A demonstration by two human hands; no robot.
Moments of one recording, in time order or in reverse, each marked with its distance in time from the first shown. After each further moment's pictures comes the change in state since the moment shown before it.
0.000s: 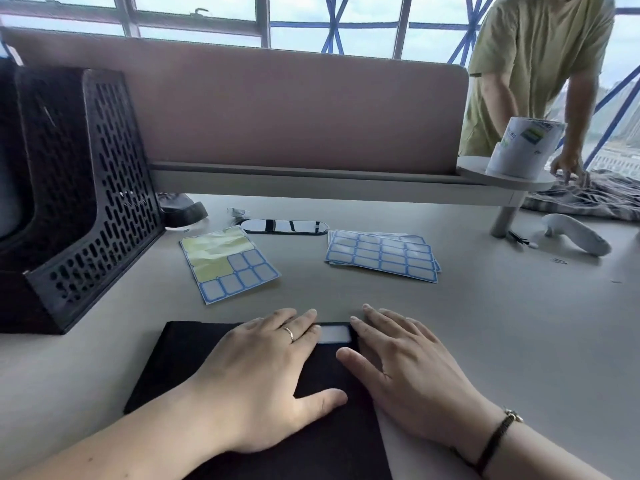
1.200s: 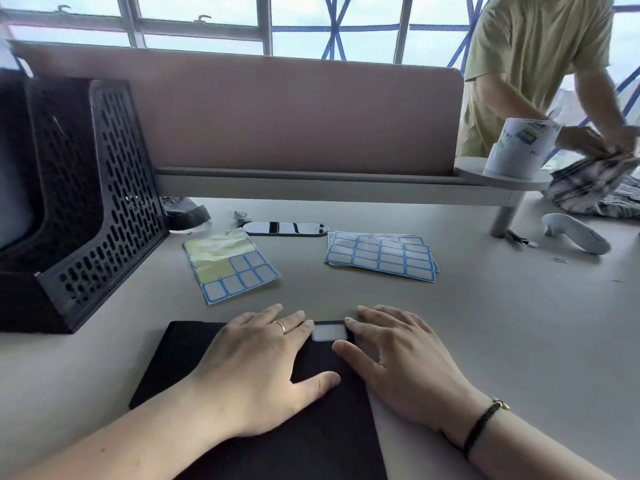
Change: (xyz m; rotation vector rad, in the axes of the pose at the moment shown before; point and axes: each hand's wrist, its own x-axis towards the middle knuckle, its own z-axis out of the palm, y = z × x) left_hand 0.002 0.003 -0.001 0.074 -0.080 -0.135; right_hand 0.005 0.003 0.001 0.039 0.061 -0.024
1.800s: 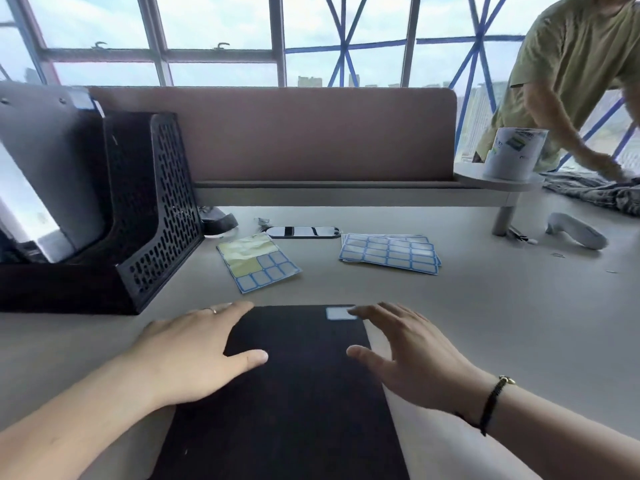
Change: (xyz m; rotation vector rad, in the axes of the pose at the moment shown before) left_hand -0.077 -0.047 -0.048 0.008 -0.112 -0.317; right_hand -0.037 -0.014 -0.017 0.139 0.079 -0.151
